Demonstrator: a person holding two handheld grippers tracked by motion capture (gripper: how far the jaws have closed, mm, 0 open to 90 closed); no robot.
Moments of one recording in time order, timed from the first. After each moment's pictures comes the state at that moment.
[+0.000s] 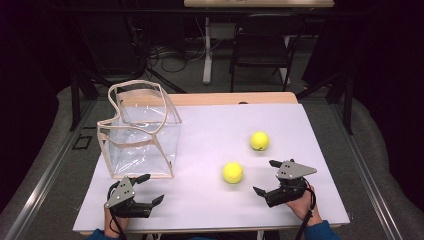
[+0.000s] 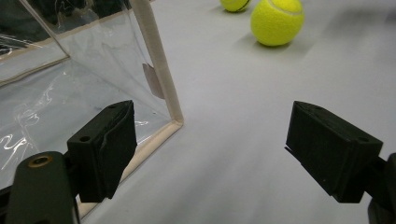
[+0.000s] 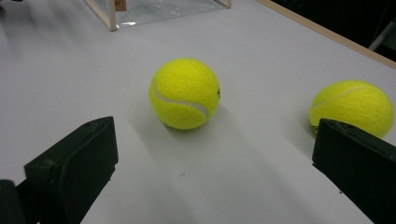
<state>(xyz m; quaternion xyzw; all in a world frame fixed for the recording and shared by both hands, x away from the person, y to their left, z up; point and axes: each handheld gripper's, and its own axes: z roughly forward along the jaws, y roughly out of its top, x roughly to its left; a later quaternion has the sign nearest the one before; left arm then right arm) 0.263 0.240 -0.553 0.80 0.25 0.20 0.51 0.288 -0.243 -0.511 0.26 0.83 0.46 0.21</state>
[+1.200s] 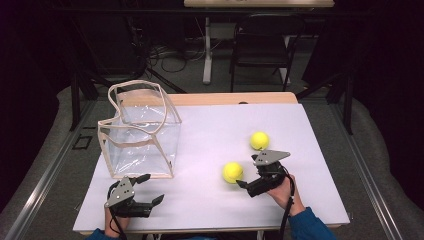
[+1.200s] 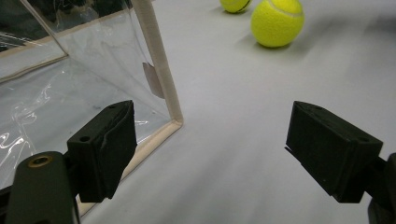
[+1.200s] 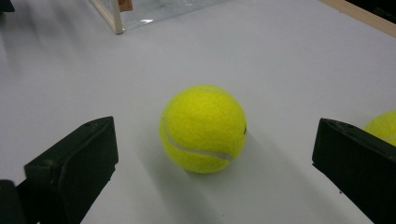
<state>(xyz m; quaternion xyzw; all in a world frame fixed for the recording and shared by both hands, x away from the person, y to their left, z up) 0.264 0.241 -0.554 0.80 0.25 0.20 0.51 0.320 -0.195 -0.505 0.27 0.85 0.43 0.16</state>
